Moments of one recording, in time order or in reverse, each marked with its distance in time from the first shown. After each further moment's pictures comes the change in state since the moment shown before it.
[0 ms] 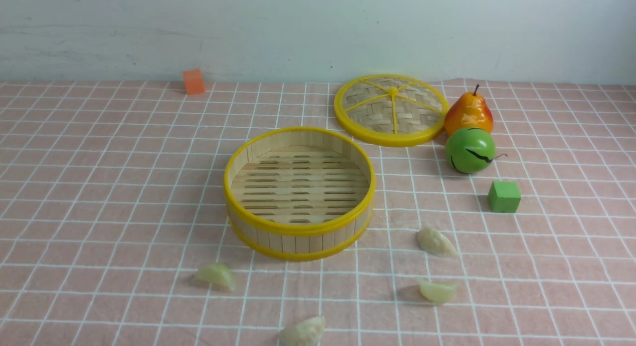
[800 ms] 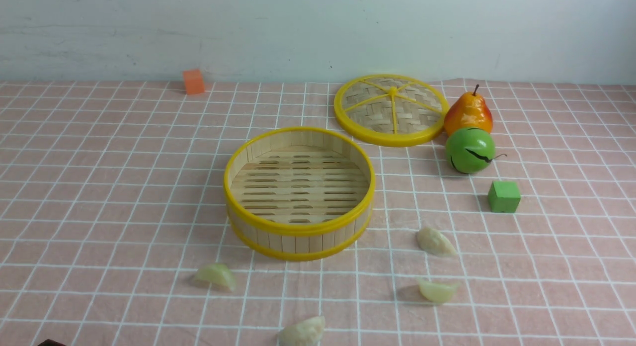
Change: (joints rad) right arm 0.000 0.000 0.009 0.810 -0.010 0.353; left arm 0.000 0.000 0.000 -0.843 -0.035 -0.464
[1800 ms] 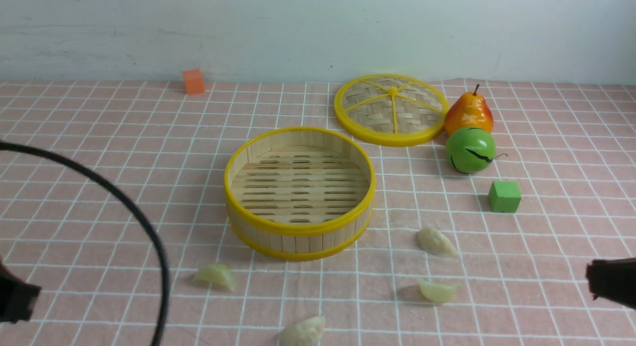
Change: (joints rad) right arm 0.141 0.807 -0.761 -0.242 0.504 -0.866; left arm -0.188 0.948 -0.988 0.756 0.845 0.744
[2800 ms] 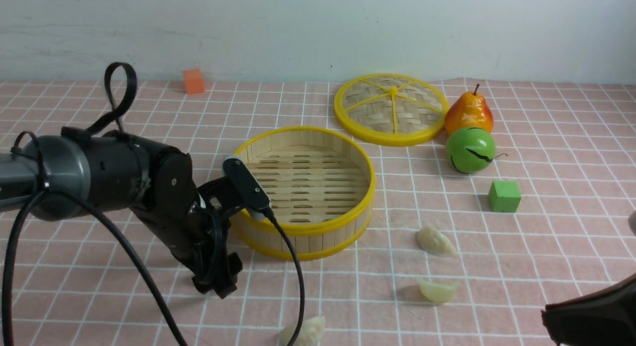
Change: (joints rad) right arm 0.180 0.017 -0.017 -0.003 0.053 -0.063; left arm -0.207 0.870 -0.124 0.099 -0.633 0.486
